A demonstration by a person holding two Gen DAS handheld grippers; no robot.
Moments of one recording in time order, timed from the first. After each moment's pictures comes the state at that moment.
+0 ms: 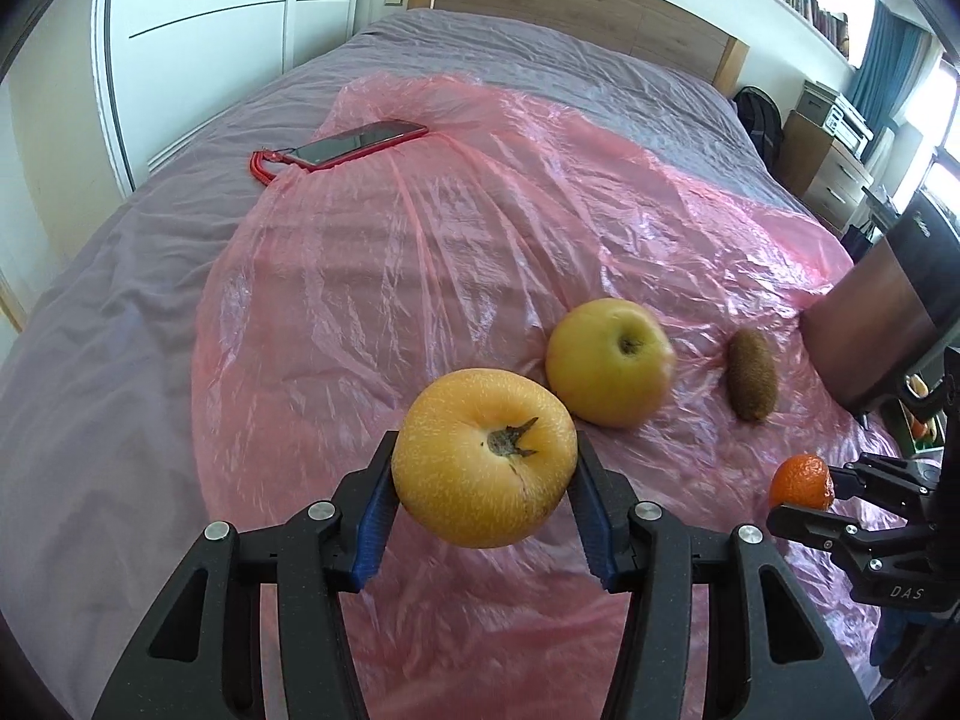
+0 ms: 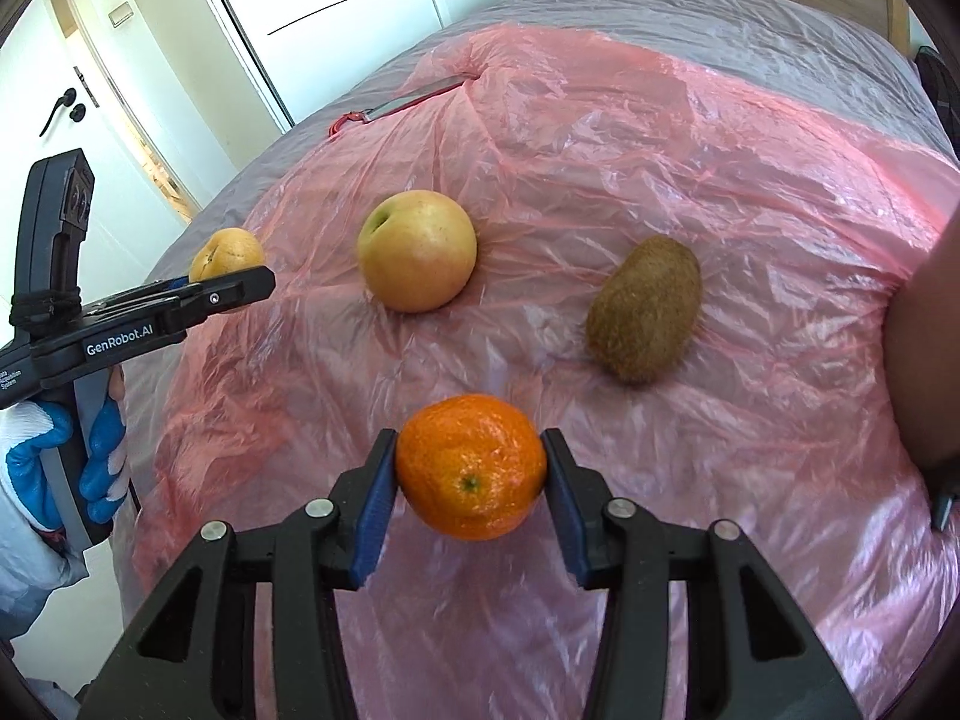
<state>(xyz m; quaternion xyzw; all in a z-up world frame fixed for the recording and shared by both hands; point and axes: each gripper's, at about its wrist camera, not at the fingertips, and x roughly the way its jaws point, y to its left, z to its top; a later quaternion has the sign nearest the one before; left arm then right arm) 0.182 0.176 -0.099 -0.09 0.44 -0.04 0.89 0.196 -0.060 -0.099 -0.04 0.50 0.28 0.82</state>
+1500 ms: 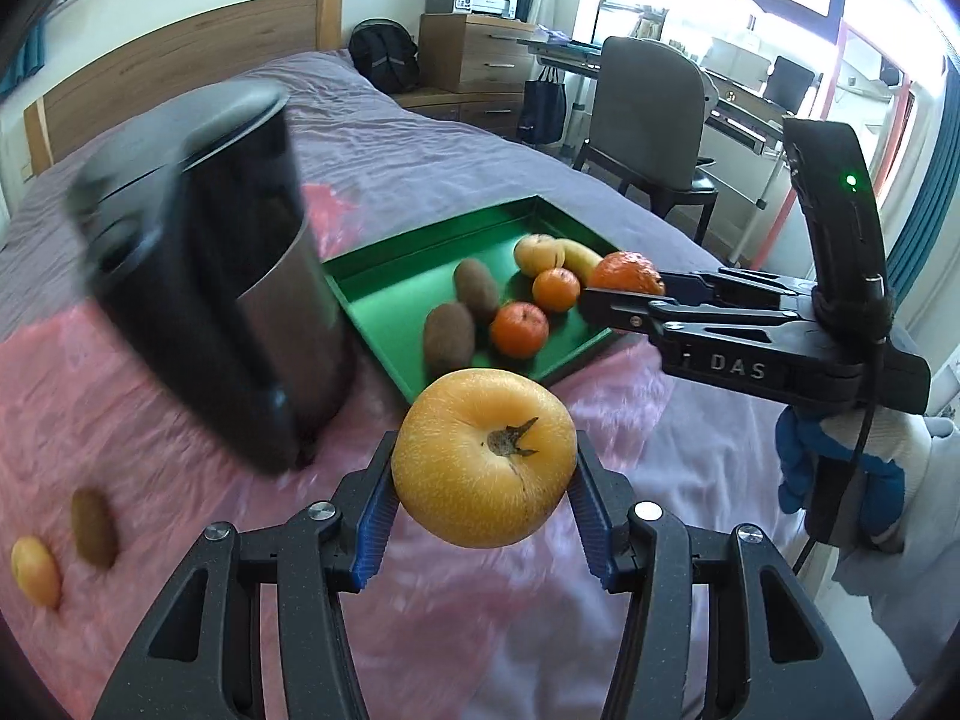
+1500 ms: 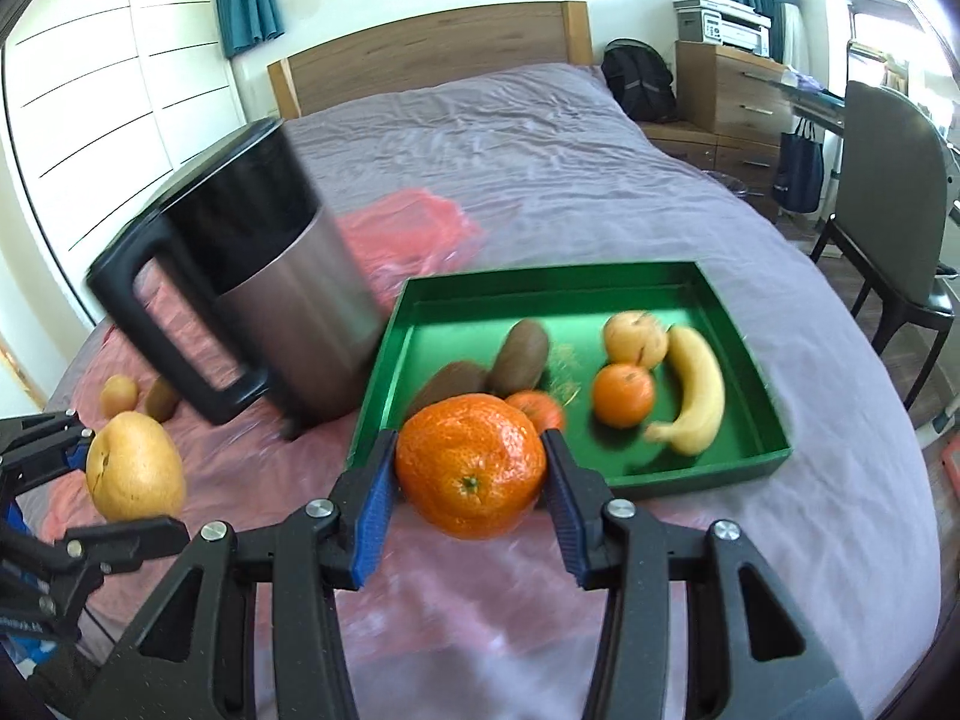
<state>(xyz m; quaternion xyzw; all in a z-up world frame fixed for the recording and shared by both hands) 0.130 -0.299 0.017 0.09 0.40 -0.36 0.84 0.125 -0.470 0.018 0.04 0.39 0.02 0.92</state>
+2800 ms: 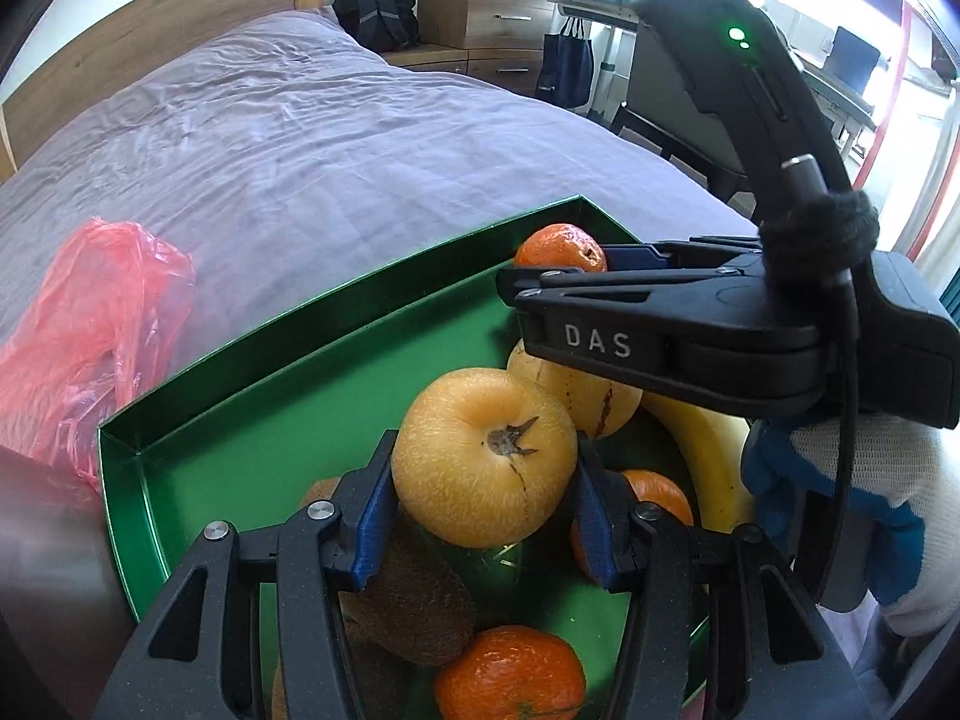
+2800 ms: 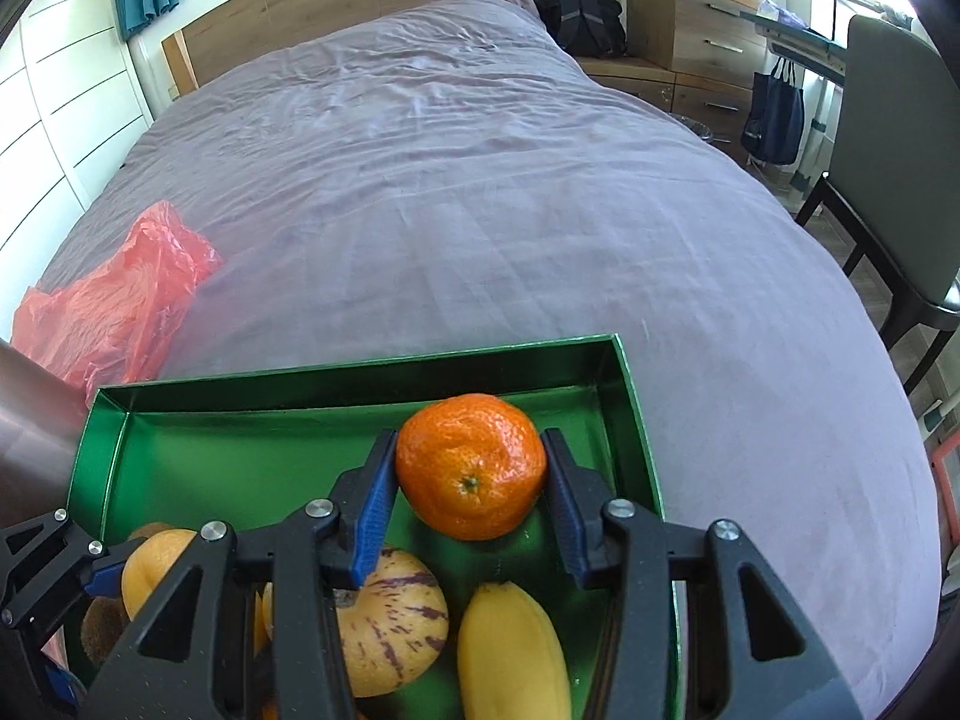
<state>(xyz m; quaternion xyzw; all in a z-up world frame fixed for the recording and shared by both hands) 0.272 -0.484 -0.070 0.12 0.44 -0.33 0.83 0.338 -0.619 -0.074 0.05 0.45 -0.04 0.89</state>
